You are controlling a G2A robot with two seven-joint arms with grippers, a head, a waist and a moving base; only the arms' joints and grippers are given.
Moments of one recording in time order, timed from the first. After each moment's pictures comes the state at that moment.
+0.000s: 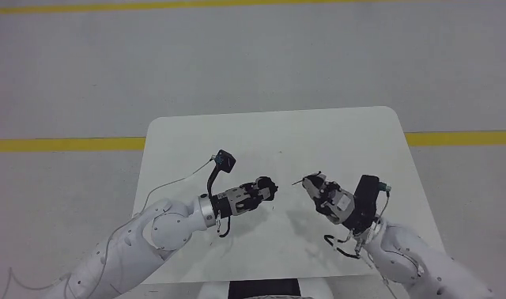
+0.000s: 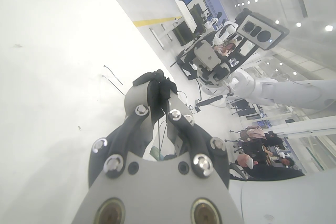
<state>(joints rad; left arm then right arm) 1.31 -0.83 -0.76 -1.88 0.14 -0.34 -0.24 -1.74 -0.67 1.05 -1.99 -0.80 -0.34 -0.42</state>
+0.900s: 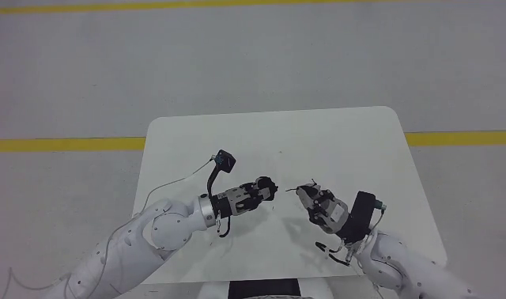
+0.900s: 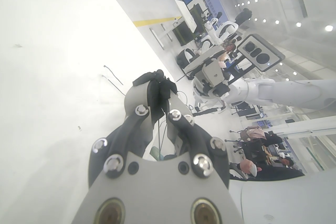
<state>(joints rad) 1.31 -0.83 -0.76 -1.88 0.14 -0.34 -0.24 -1.66 -0.71 0.90 -1.91 -0.95 -0.33 -0.62</state>
